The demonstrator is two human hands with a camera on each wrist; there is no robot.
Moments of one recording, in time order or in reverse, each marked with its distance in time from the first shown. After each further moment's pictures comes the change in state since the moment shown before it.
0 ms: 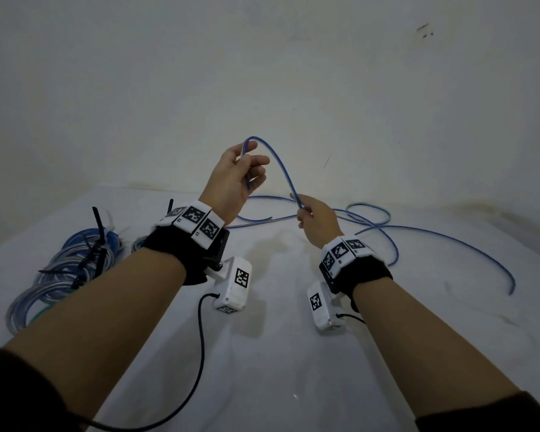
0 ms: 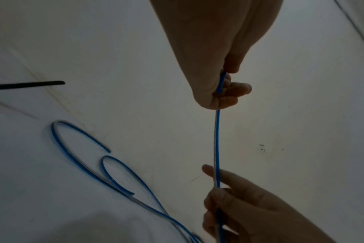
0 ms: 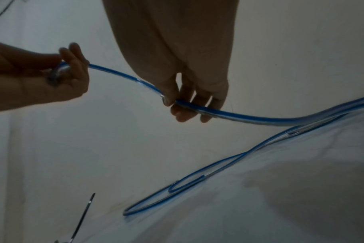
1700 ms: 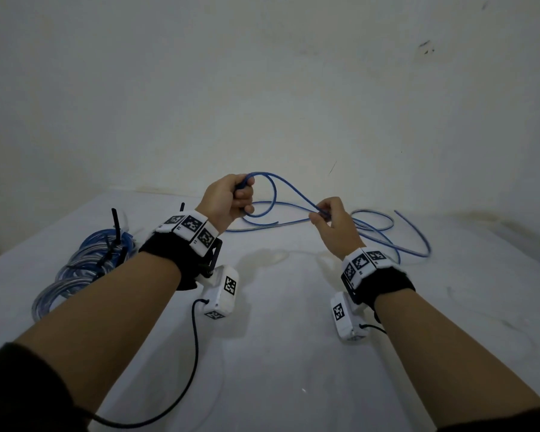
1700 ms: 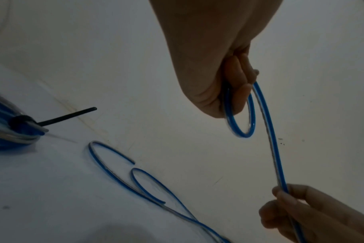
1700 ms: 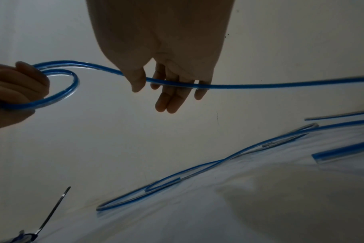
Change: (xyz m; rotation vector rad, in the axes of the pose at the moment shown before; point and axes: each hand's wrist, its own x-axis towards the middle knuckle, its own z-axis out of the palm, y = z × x) left_hand -0.014 0.013 -0.028 0.082 -0.007 -0.266; right_hand -0.021 0.006 -0.022 0.013 0.078 -0.082
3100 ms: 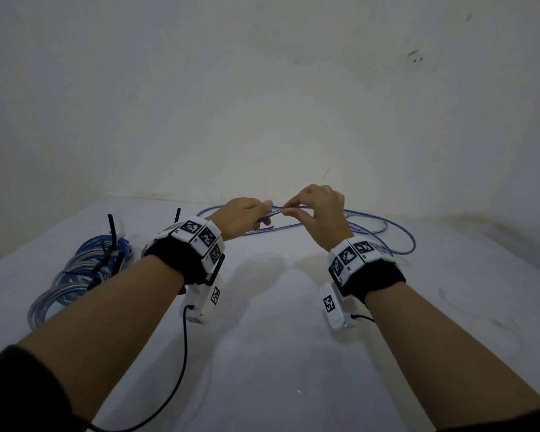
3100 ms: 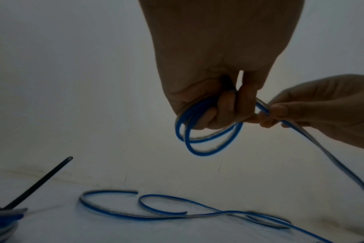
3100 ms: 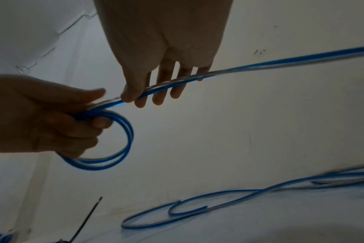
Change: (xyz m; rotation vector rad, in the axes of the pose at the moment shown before) left_hand -0.002 -0.013 0.007 1.072 -0.140 0.101; right_hand 0.005 -0.043 -0.006 -0.326 0.087 -0.456
